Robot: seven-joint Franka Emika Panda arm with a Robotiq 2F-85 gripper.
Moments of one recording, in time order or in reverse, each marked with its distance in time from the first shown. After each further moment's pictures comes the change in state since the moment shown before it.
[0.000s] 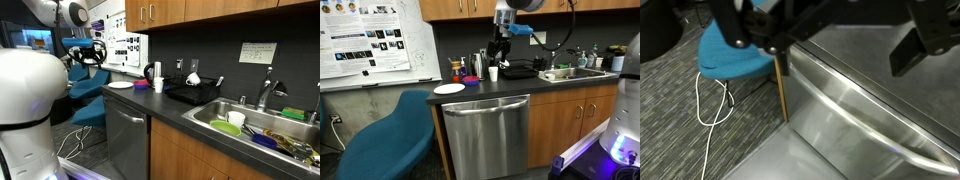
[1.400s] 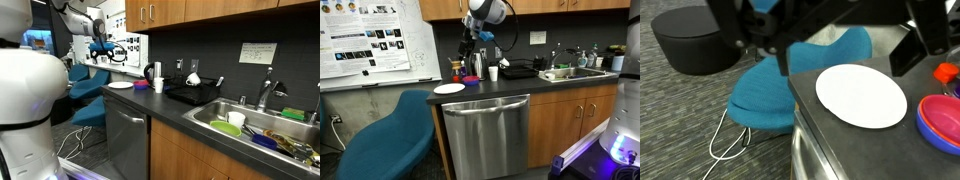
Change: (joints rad) arm -0.008 0.498 -0.015 0.507 0.014 0.200 -0.442
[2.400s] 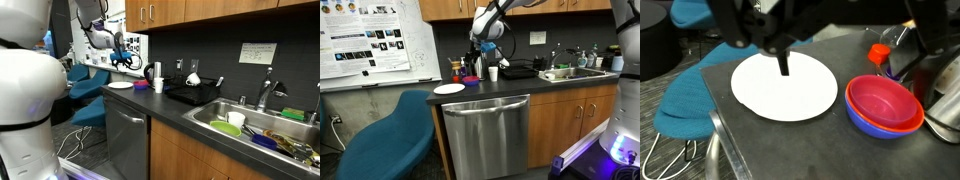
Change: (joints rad) arm -0.079 0.249 -0.072 0.193 -0.163 0.084 0.145
